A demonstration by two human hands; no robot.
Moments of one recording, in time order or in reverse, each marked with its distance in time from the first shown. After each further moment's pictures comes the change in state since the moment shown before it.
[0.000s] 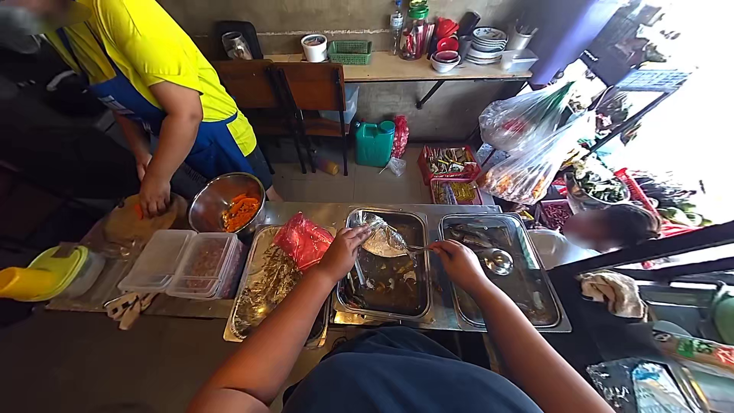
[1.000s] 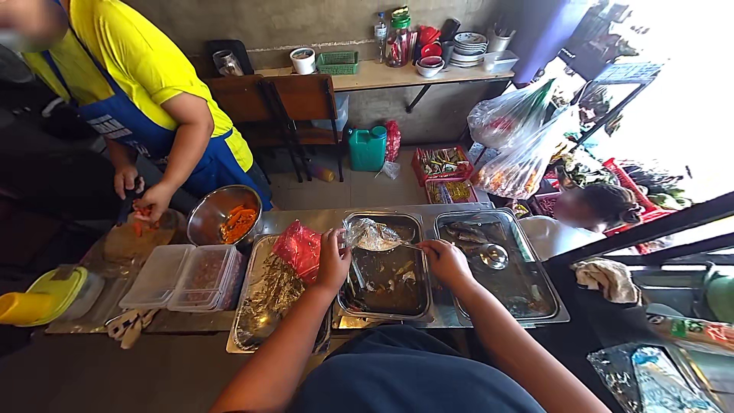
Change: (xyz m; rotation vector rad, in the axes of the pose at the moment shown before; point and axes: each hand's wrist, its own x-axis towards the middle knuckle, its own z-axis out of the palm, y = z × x) left_hand -0.017 0.011 0.009 -0.285 0.358 -0.329; right_hand -0.008 -0.029 0.009 0.000 0.051 0.100
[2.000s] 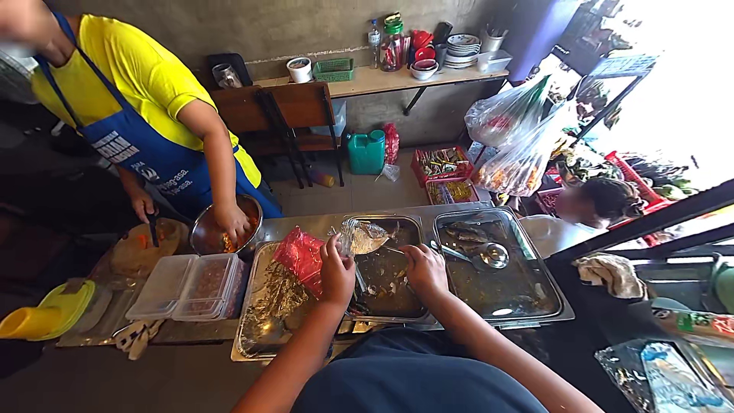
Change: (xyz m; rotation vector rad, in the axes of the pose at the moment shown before) left_hand -0.022 0.033 0.004 0.234 0.123 -0.091; right_hand -0.012 -0.035 0.042 -0.109 0.165 -0.031
